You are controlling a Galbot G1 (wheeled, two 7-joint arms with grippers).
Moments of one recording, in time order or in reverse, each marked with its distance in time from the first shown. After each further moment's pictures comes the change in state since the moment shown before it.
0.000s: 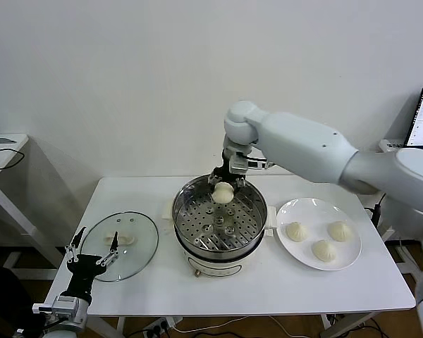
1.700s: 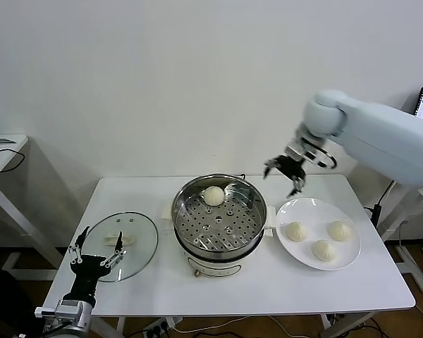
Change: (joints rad) left arm 0.036 -0.008 0.034 -0.052 0.023 -0.003 -0.018; right arm 0.060 -0.597 -0.065 0.331 0.449 -0.733 -0.094
